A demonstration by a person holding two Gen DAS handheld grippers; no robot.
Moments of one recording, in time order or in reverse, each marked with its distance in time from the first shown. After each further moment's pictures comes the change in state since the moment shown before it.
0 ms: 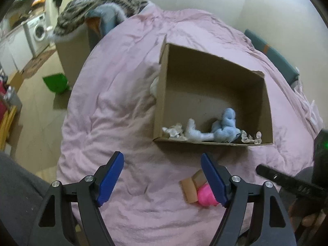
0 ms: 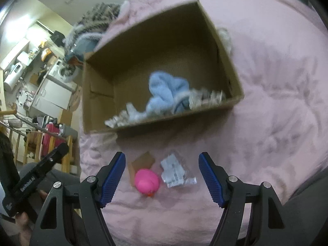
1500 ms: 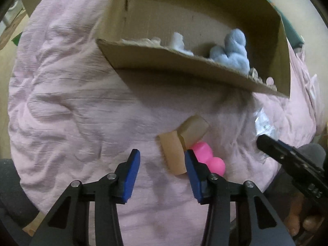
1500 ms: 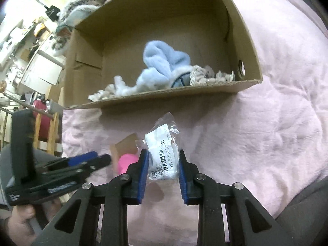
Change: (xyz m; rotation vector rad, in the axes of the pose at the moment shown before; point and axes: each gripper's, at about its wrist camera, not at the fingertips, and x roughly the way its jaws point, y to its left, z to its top) left arm 0.103 -0.030 -0.039 0.027 0.450 -0.109; right arm 0.042 0.020 -0.009 -0.095 0.111 -0.089
